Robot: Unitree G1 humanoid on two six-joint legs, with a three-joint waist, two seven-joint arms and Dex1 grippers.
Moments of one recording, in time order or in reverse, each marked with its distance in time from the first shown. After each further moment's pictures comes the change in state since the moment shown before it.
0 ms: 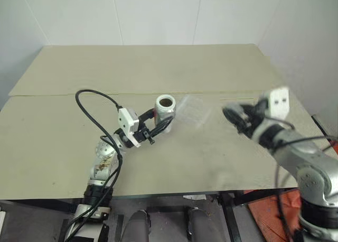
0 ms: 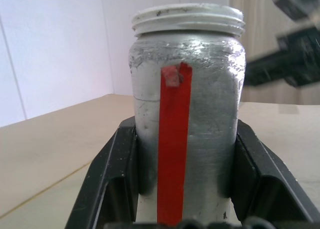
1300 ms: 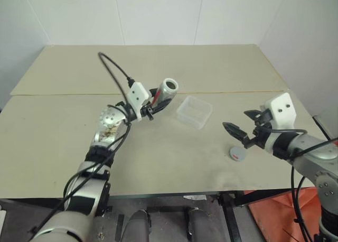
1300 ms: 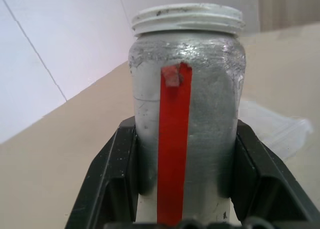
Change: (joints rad) left arm -0.526 0.075 -0.131 0.716 0.372 -0.287 0.096; right arm -0.034 -0.073 -0.069 -0.146 -0.017 0.131 0.182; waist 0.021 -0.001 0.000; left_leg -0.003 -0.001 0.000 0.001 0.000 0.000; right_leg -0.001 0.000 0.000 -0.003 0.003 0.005
